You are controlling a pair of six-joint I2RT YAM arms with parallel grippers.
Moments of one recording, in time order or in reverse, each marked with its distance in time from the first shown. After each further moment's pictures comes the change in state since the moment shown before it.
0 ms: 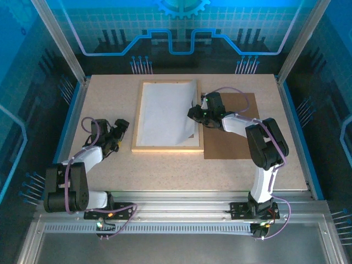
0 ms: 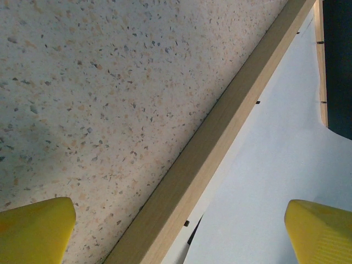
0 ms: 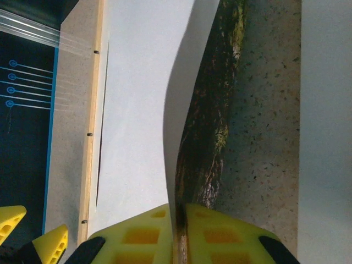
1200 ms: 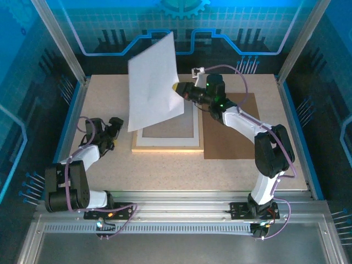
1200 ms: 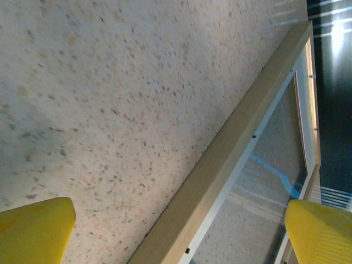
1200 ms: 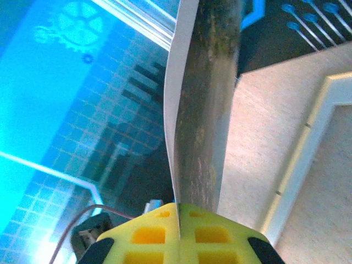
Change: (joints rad) left arm 0.088 0.002 0.021 -0.005 0.007 0.013; right arm 0.073 -0.102 0.208 0.248 -0.184 0.122
